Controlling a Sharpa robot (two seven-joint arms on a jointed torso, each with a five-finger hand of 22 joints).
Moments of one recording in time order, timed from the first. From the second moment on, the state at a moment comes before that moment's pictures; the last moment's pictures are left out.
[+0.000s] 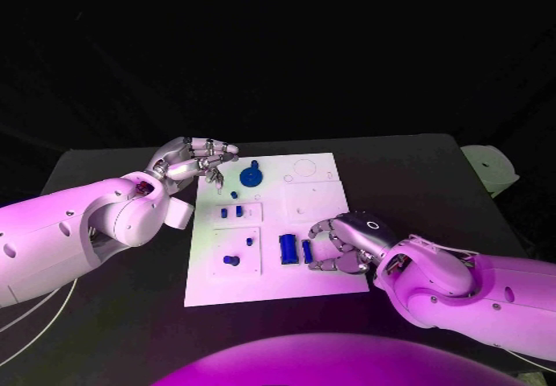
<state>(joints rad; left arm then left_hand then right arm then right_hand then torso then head) 1.15 -0.88 -0.03 1.51 -0.23 -0.18 0.32 1.33 -0.15 0.58 0.01 0.22 0.87 0.19 0.26 0.31 0.90 0.13 0.44 0.21 1.16 0.05 1.29 0.53 0.17 1.08 0.13 0.97 0.60 0.95 -1.03 -0.15 1.91 -1.74 -0.56 -0.32 1.32 -0.17 -0.07 0.29 0.23 0.85 0.16 0.20 0.45 1.43 0.08 1.37 1.31 1.47 0.00 1.55 1.31 0.01 1.46 0.11 1.57 1.31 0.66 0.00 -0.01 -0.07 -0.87</state>
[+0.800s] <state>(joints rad) 1.15 -0.88 -0.03 1.51 -0.23 -0.18 0.32 1.33 -0.15 0.58 0.01 0.22 0.87 0.19 0.26 0.31 0.90 0.13 0.44 0.21 1.16 0.05 1.29 0.53 0.17 1.08 0.13 0.97 0.60 0.95 -1.03 -0.15 1.89 -1.62 -0.60 -0.30 1.36 -0.08 -0.15 0.29 0.11 0.86 0.02 0.96 0.88 1.47 -0.04 1.43 1.31 1.46 -0.10 1.55 1.31 0.01 1.47 0.02 1.57 1.31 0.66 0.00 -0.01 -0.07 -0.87</state>
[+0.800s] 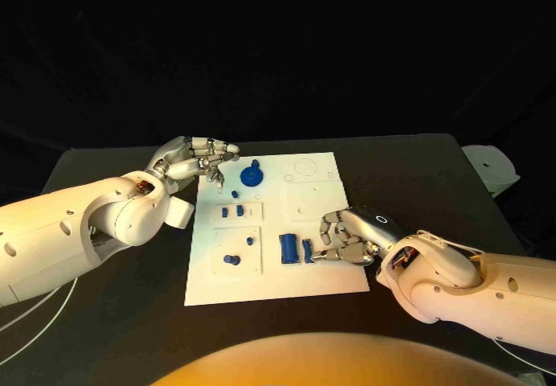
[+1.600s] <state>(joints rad) 1.15 -0.88 -0.03 1.51 -0.23 -0.18 0.32 1.33 -0.15 0.58 0.01 0.22 0.87 0.19 0.26 0.31 0.90 0.13 0.44 0.21 1.16 0.05 1.29 0.53 0.17 1.08 0.13 0.97 0.60 0.95 -0.99 -0.15 1.86 -1.65 -0.56 -0.35 1.38 -0.07 -0.15 0.29 0.11 0.86 0.01 0.99 0.89 1.47 -0.05 1.43 1.31 1.47 -0.10 1.55 1.31 0.01 1.47 0.01 1.57 1.31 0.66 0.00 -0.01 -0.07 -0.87</state>
